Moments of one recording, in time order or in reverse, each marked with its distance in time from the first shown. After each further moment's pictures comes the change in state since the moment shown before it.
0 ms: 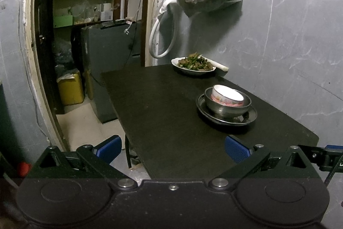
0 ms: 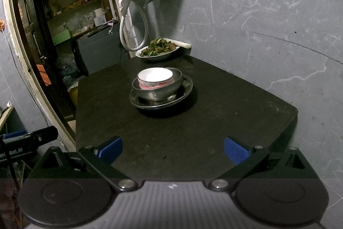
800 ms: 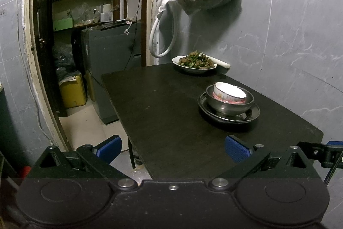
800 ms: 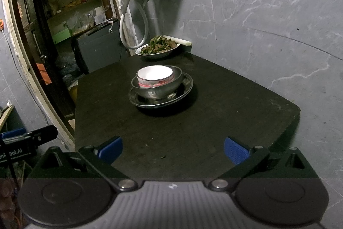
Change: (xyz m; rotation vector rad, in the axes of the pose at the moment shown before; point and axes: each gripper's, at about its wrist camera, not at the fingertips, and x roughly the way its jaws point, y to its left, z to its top) left arm 0.001 -0.004 -0.001 0.022 0.003 0.014; right arm 0.003 0.000 -0.002 0.001 0.010 0.005
